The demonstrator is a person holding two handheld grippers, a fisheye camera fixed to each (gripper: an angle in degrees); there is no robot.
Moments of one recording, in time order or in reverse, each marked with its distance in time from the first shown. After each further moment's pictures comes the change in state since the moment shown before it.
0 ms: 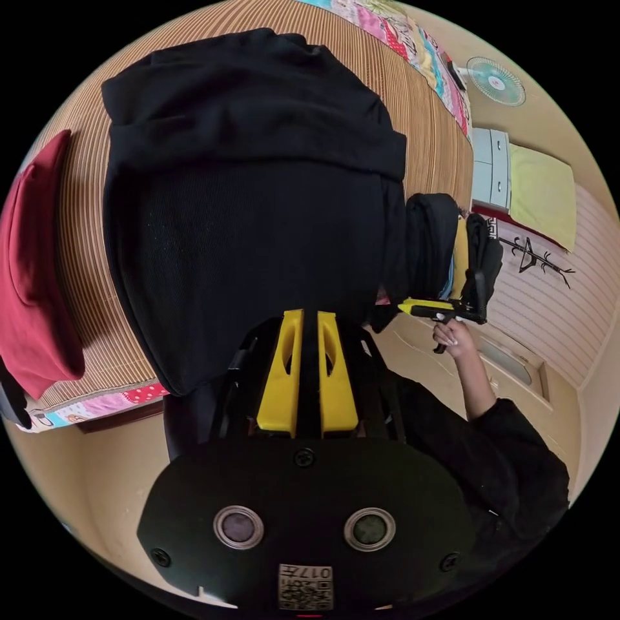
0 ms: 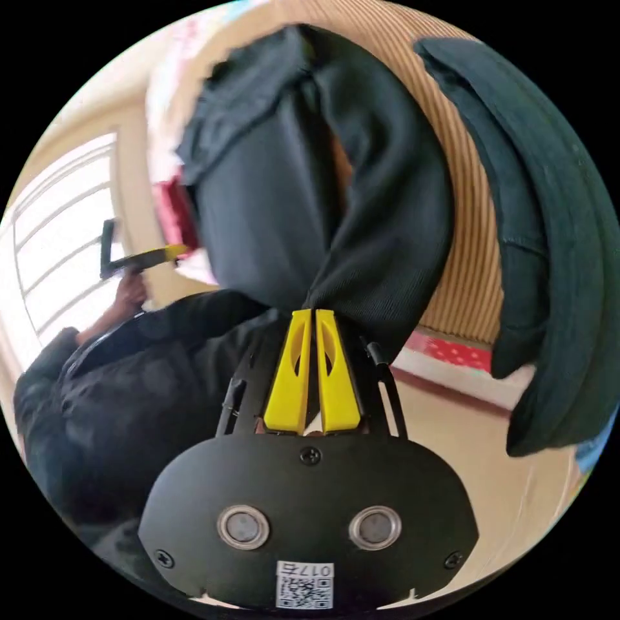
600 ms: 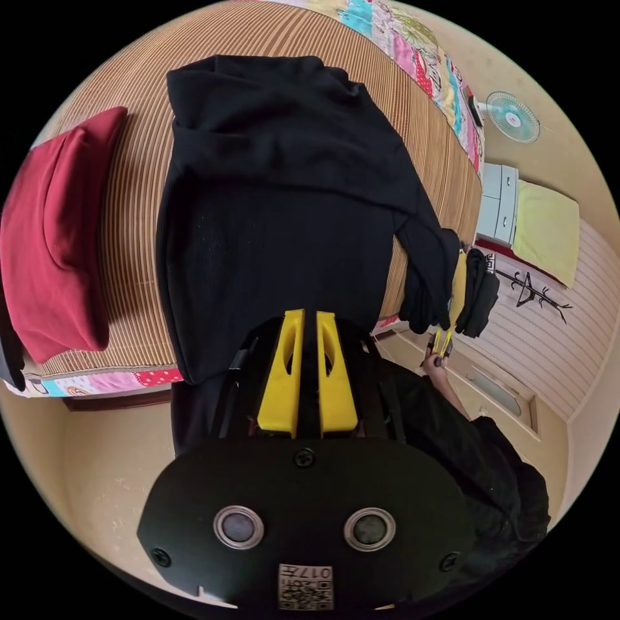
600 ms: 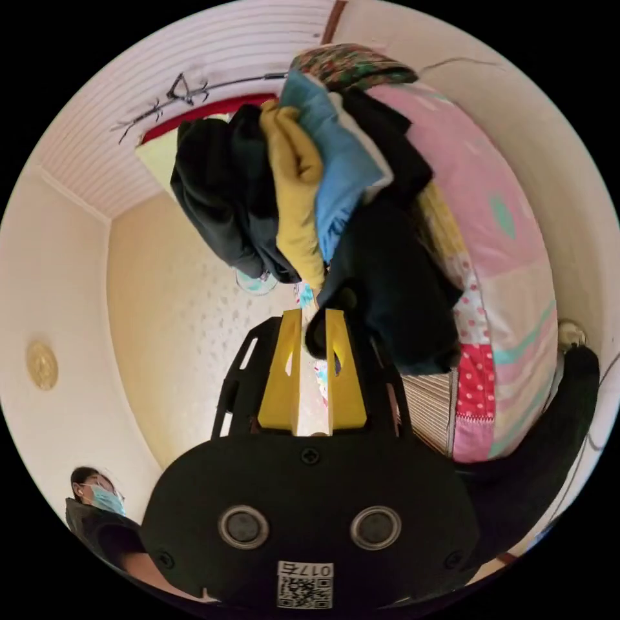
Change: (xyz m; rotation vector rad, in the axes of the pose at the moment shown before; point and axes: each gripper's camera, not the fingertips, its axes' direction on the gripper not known) left arm -0.015 0.035 -0.047 0.088 -0.001 -0.127; right arm 0.180 0.268 -0.038 1.710 -0.746 0.688
